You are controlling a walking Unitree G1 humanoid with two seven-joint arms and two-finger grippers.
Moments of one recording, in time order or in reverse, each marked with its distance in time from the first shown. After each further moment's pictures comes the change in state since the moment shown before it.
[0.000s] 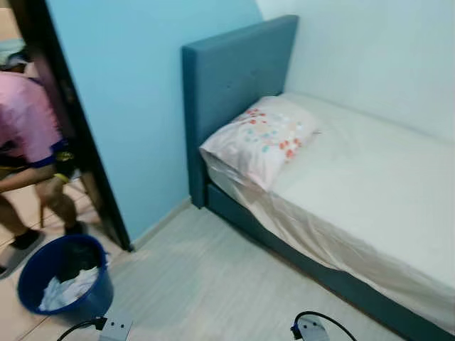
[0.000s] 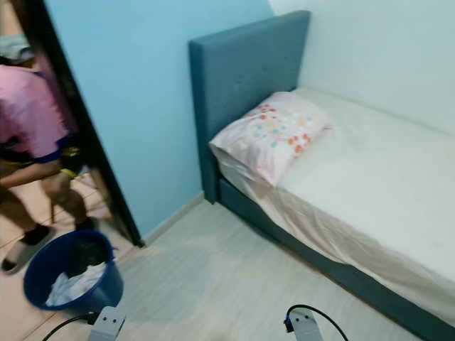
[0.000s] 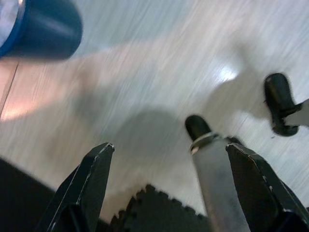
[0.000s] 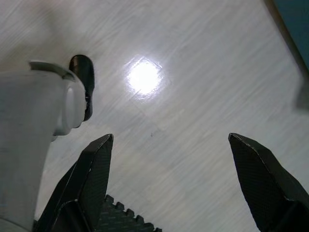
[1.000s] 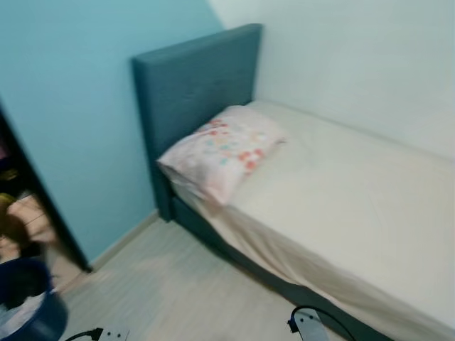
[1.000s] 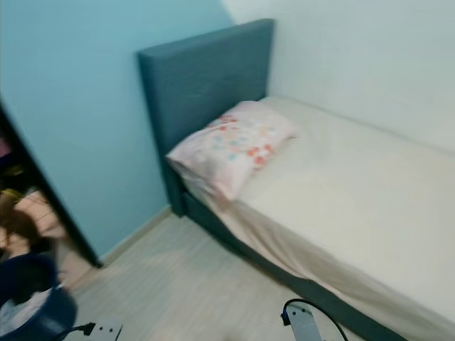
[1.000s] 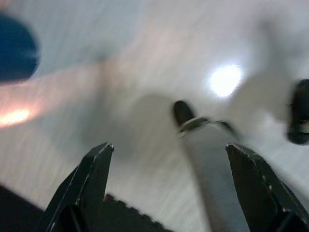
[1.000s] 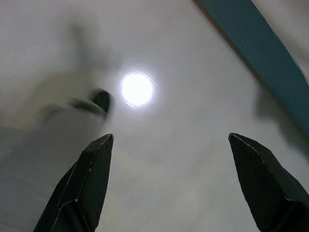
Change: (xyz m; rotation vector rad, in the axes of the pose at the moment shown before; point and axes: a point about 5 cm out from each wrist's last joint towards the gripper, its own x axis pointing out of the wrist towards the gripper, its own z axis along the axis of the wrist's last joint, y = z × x) left arm -0.001 -0.018 -0.015 -0.032 0.061 -0.047; right arm 0.000 -0.007 0.002 -0.010 -0.015 -0.023
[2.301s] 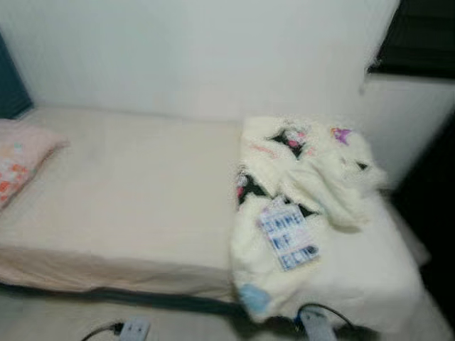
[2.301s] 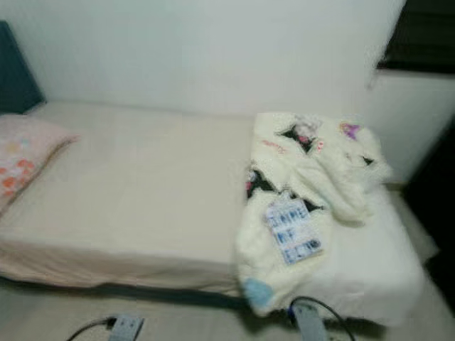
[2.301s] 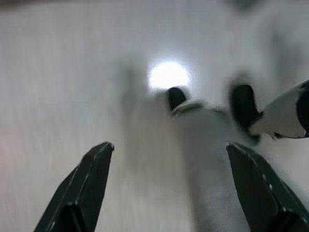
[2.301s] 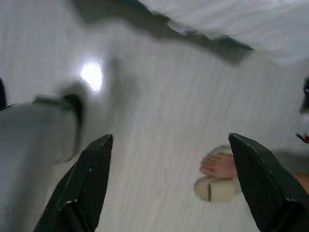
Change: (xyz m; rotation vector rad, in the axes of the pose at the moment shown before) left arm 0.003 -0.016 0.012 0.009 -0.020 -0.019; right arm 0.000 0.003 0.007 0.008 -0.031 -0.007
